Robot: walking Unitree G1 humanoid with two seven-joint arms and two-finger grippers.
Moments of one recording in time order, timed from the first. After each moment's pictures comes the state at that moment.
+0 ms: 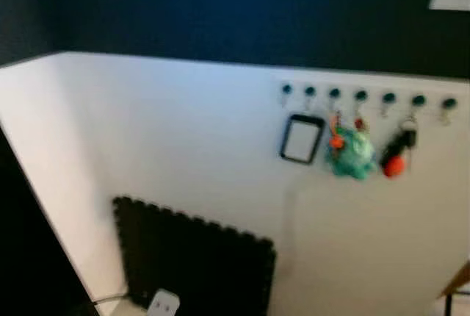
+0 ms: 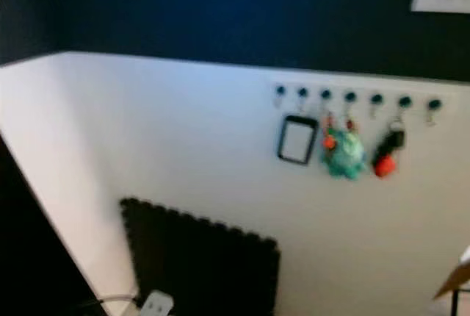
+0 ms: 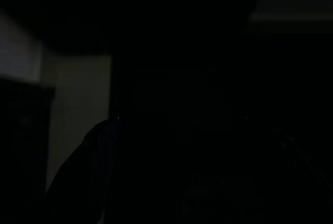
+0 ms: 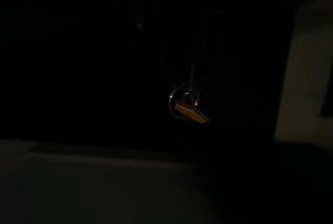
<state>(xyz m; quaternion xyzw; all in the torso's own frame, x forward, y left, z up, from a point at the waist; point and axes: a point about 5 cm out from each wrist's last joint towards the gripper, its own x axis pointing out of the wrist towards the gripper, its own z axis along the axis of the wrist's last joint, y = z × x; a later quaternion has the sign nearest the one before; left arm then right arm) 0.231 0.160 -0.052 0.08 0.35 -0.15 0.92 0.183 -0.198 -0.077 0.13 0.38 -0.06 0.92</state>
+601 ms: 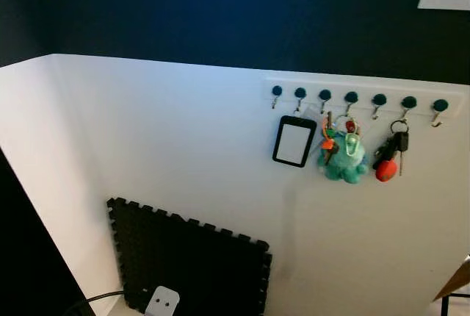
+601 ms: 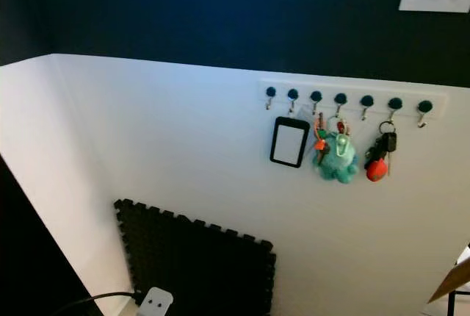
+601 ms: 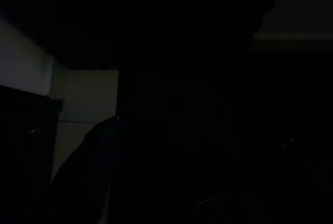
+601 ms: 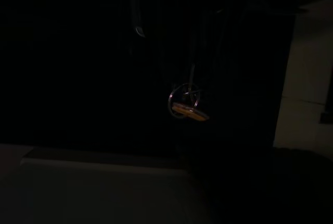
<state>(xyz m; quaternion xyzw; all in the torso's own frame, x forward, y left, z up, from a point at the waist) 0.234 0.161 -0.048 0.08 0.33 -0.13 0.93 0.183 -0.194 -0.078 0.13 0.38 -0.06 0.91</state>
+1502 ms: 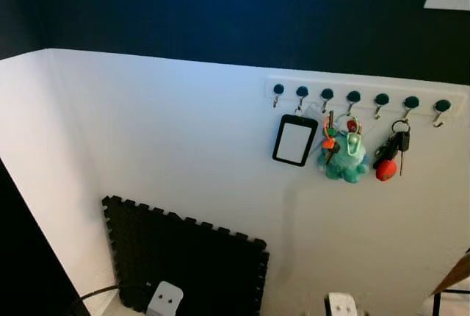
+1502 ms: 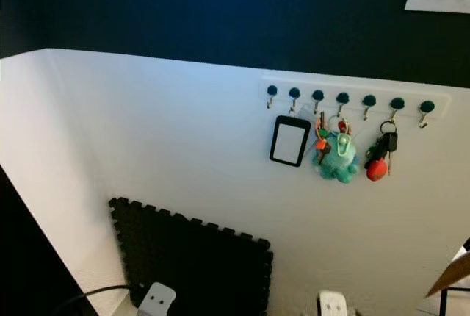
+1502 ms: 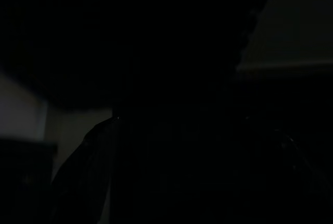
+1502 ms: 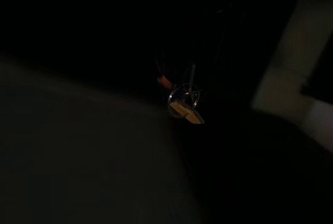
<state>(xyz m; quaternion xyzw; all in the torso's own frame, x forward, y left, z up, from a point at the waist) 0.244 0.164 -0.023 0.10 0.22 -0.18 0.95 0.248 -0.180 -0.026 0.07 0.22 0.06 0.97</state>
